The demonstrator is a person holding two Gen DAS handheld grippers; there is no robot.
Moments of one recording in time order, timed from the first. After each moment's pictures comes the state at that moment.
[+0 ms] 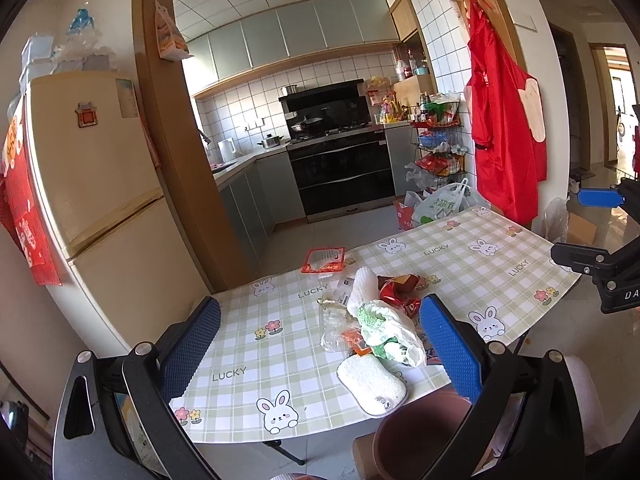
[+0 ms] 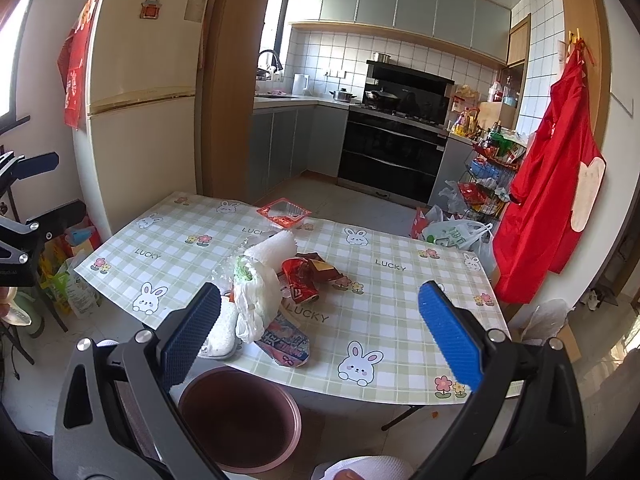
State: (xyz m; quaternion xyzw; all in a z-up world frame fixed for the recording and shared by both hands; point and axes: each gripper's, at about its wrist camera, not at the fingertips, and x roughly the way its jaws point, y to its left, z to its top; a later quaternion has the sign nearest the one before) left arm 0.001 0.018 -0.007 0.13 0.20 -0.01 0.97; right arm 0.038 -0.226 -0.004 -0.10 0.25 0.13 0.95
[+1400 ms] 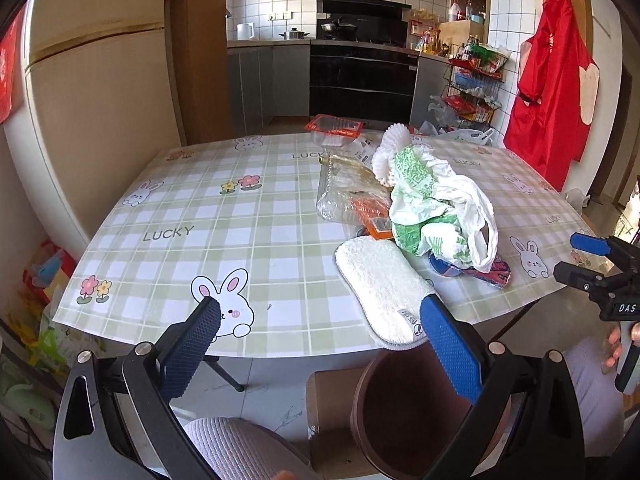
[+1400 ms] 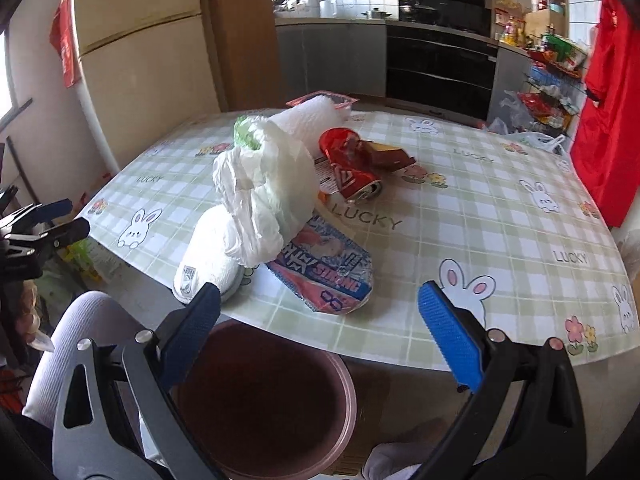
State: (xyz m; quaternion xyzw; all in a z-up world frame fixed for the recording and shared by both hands) left arm 0.088 0.091 -0.224 -0.01 0.36 0.00 0.93; right arm 0.146 -0.203 -0.222 -0.05 0.39 0.23 0.89
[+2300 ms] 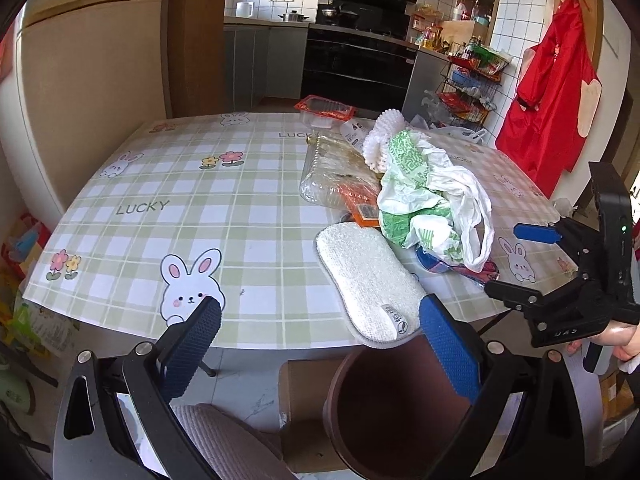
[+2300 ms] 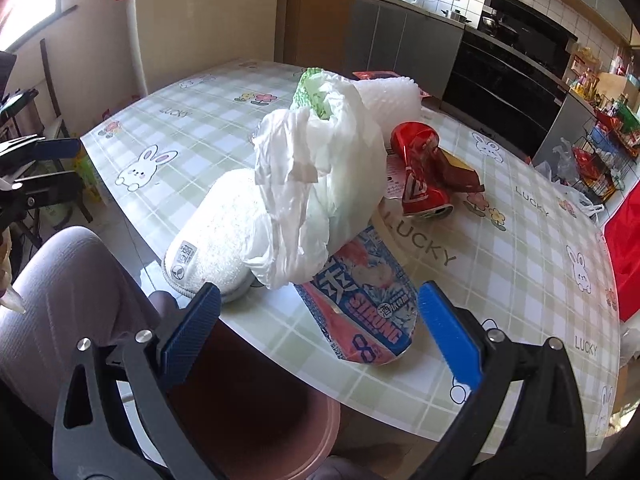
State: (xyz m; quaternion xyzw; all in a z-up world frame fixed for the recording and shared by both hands) left arm 0.101 0.091 -0.240 -0.06 0.38 -0.03 0.92; right arm 0.173 -0.132 -0.246 -0.21 0.40 0.27 0.85
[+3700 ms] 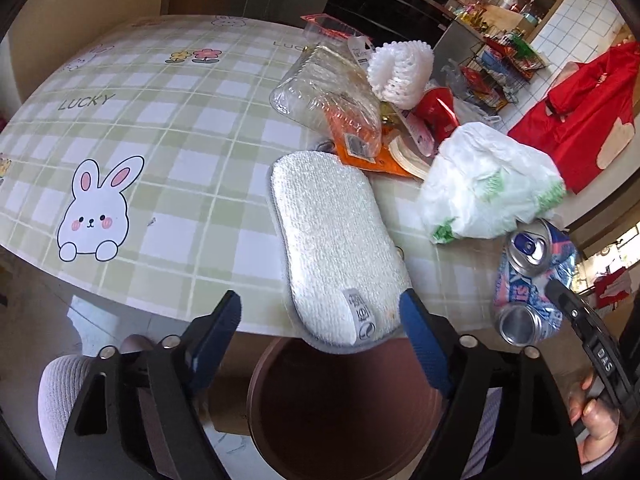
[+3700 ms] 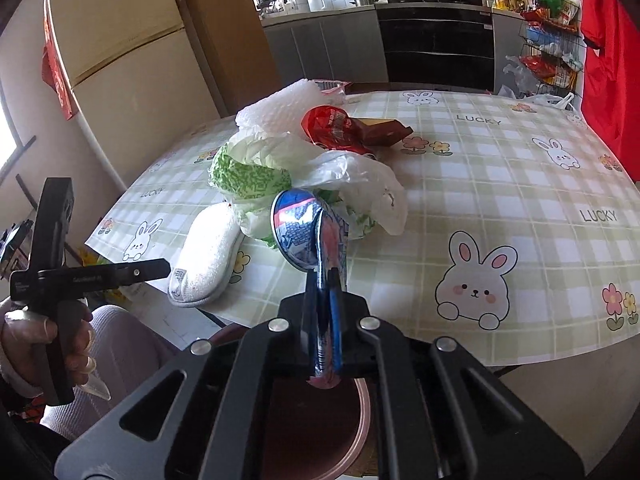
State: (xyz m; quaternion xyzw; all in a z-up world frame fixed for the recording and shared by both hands) left arm 0.166 0.067 -0.303 -0.17 0.50 -0.02 0.85; right arm 0.149 -0.233 -0.245 0.04 0.40 0.23 0.89
